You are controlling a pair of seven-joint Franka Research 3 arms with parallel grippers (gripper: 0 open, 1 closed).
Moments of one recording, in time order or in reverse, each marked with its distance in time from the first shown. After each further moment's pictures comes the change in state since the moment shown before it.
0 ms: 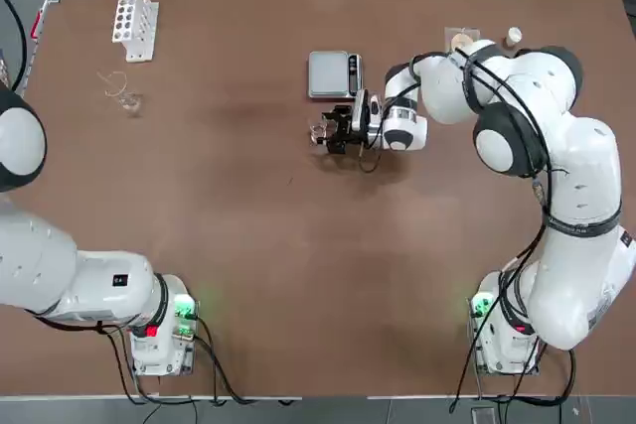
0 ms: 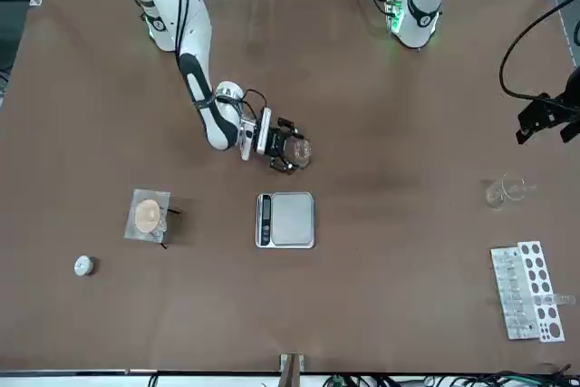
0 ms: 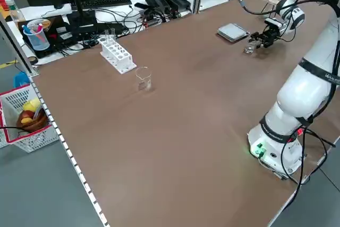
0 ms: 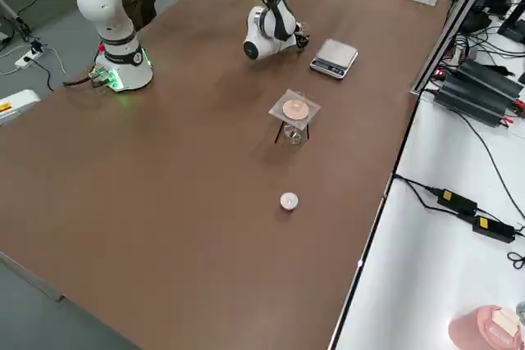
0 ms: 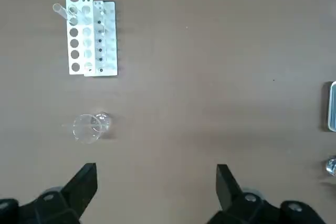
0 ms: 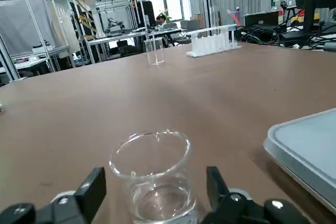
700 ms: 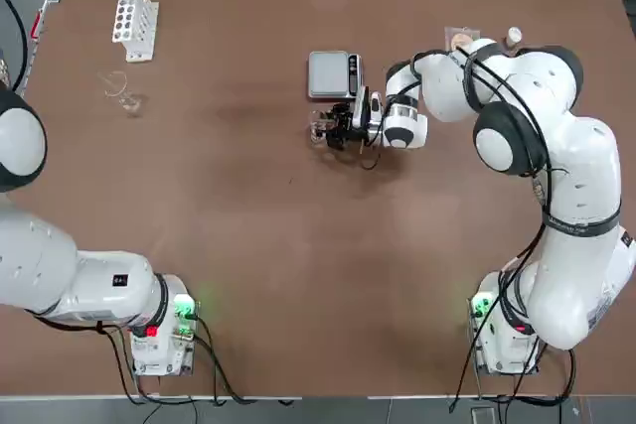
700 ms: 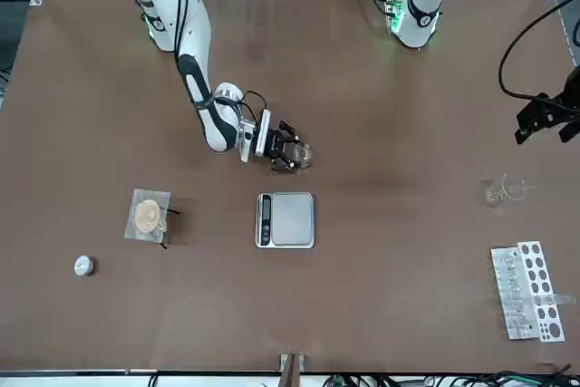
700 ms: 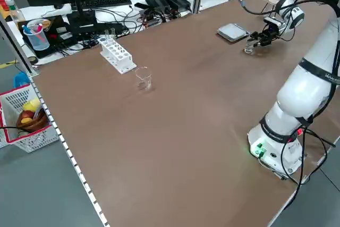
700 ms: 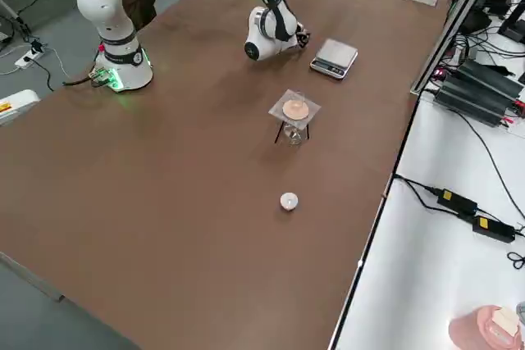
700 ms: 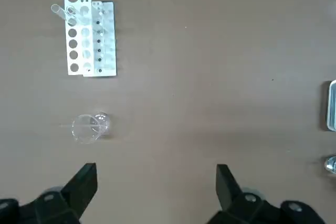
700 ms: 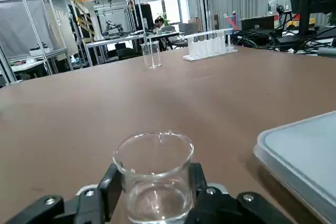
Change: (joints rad) left arm -0.002 0.000 -0.003 0.000 0.000 0.000 0.000; right arm -0.009 0.001 -0.008 0.007 0.002 -0.012 0.000
